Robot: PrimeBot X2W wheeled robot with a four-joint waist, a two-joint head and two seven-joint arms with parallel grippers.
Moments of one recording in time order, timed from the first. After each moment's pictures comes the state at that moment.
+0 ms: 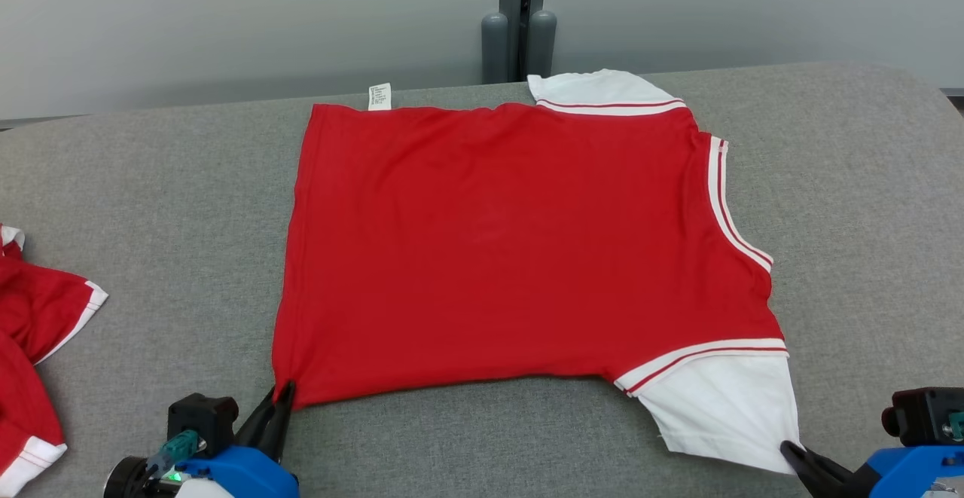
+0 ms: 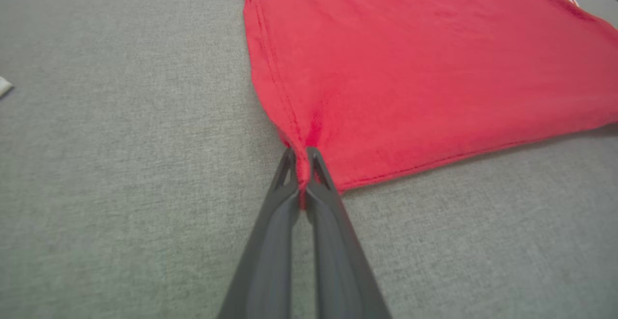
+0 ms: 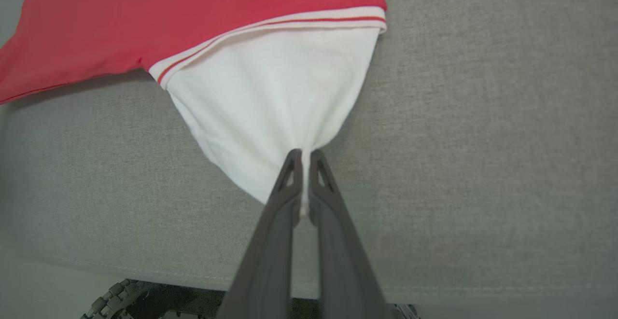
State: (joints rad) left arm -0.07 0.32 -0.33 0.33 -0.43 -0.06 0.01; right arm 0.20 -0.06 -0.18 -0.29 0.39 0.13 0.83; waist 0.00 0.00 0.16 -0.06
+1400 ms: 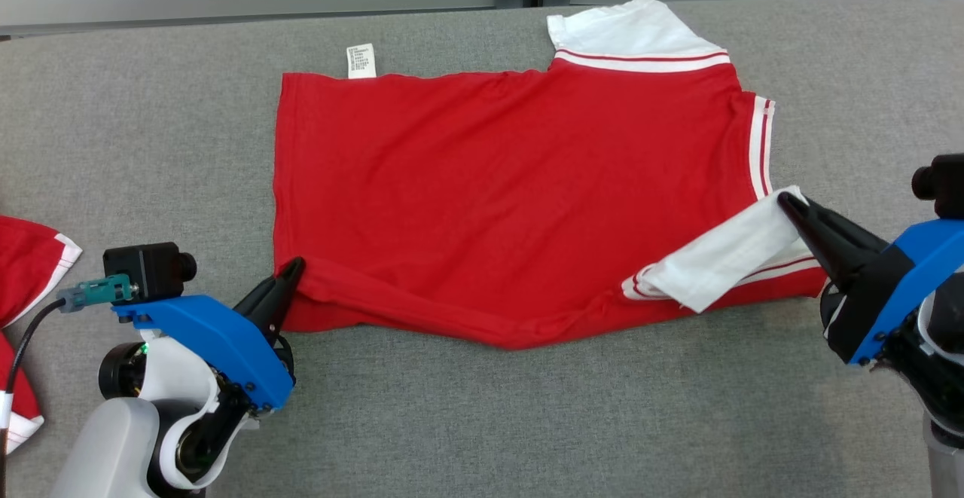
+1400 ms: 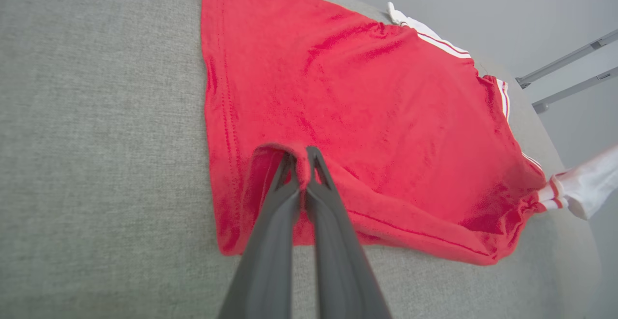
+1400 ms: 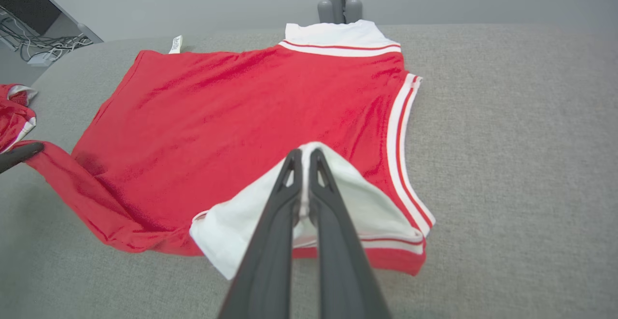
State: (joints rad) left arm -0.23 0.32 -0.22 0.04 -0.80 -0.04 0.46; right arm -0.28 -0.21 -0.09 -0.22 0.49 0.13 0.78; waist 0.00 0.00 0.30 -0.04
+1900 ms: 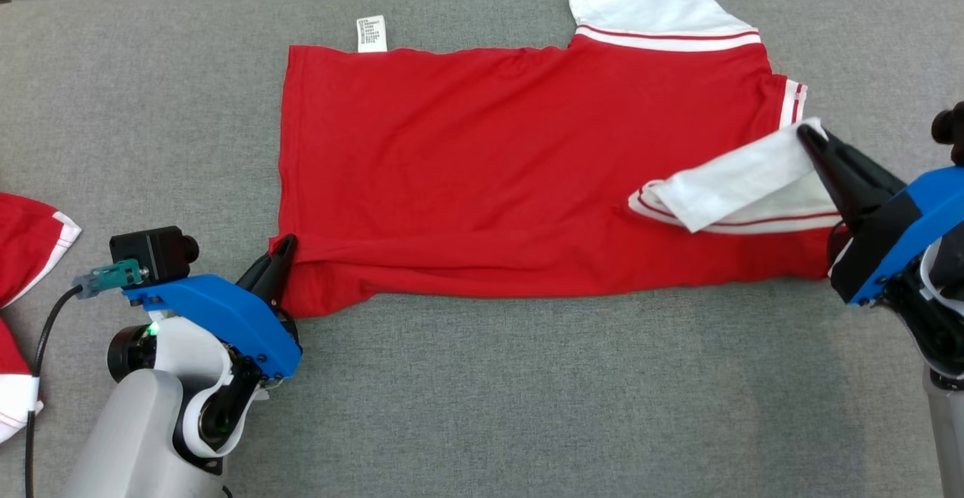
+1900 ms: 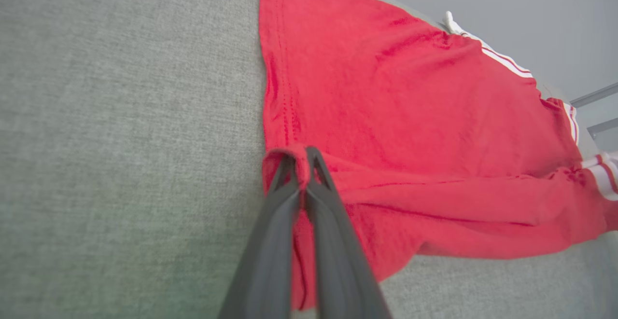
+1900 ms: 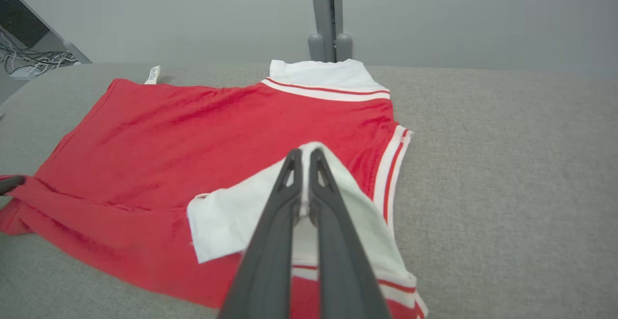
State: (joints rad) left arm -0.34 0.27 -0.23 0.26 -0.75 -0.06 0.31; right arm -0.42 -0.28 -0.03 -0.04 0.47 0.13 0.57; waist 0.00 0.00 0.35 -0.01
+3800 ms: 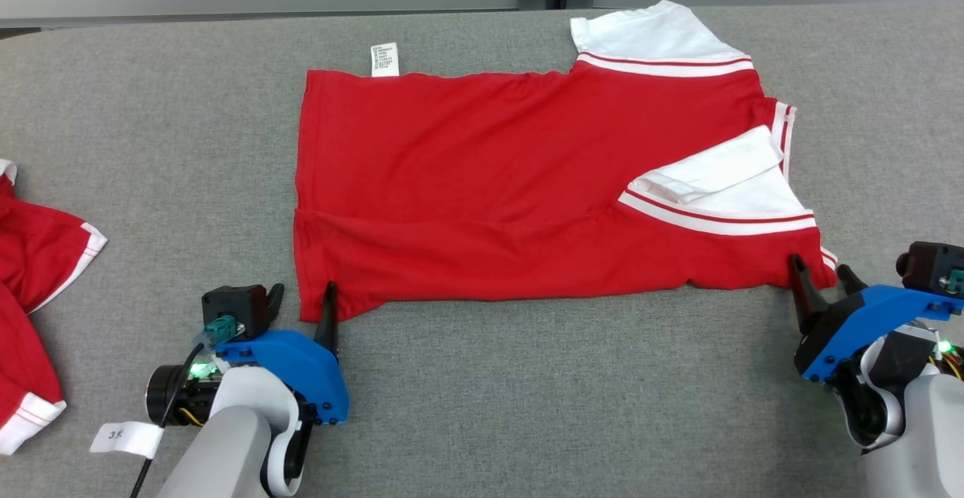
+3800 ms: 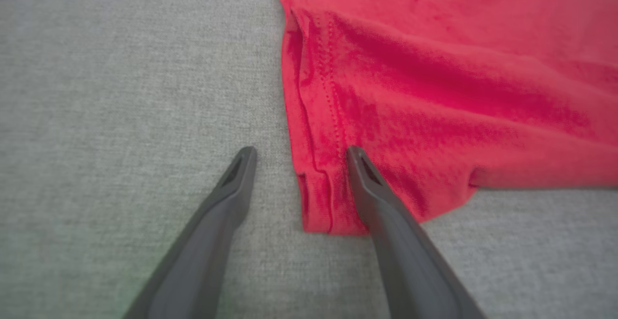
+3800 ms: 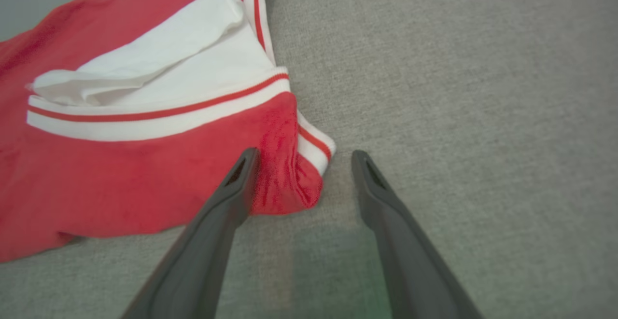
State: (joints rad) left arm -0.35 0.20 -0.39 0.56 -0.49 0.07 0.04; right arm -0.36 -0.05 -0.30 0.41 0.18 0.13 0.29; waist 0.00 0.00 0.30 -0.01
